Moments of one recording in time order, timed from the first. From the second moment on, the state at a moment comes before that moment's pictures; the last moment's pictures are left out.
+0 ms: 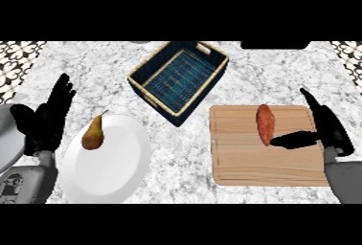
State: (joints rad) left arm -0.20 0.29 0.03 -1.46 0.07 0.18 0.16; right arm -0.23 -0.39 0.05 -1.41 0.36 -0.04 0.55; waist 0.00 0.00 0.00
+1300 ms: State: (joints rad) left arm -0.18 0.24 0.11 -1.50 0.00 0.09 0.18; right arm -0.26 -0.24 -0.01 -1.22 0.57 -0.08 0.43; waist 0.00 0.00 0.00
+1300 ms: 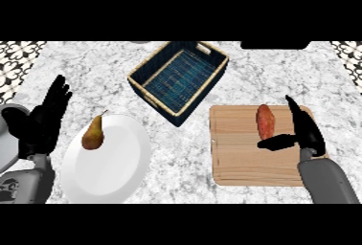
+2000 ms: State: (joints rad) left arm -0.19 0.21 0.14 -1.50 -0.02 0.06 0.17; right arm -0.36 -0.21 -0.05 -1.01 0.61 -0.10 0.35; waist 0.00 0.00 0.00
